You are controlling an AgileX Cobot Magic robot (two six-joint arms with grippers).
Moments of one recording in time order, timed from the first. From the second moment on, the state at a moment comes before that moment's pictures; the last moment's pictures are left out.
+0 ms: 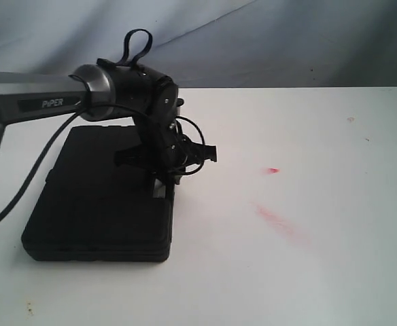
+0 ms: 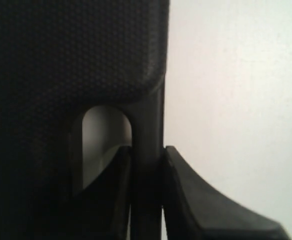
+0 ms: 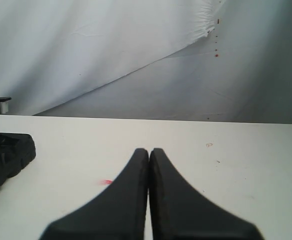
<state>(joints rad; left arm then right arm) -0.60 2.28 -1.68 0.05 0.88 -0.62 0.27 0.01 0.00 0.05 0.12 -0.02</state>
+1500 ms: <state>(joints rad) -0.68 2.46 -2.01 -0.17 0.87 -0.65 0.27 0.01 0.00 0.05 0.12 -0.02</state>
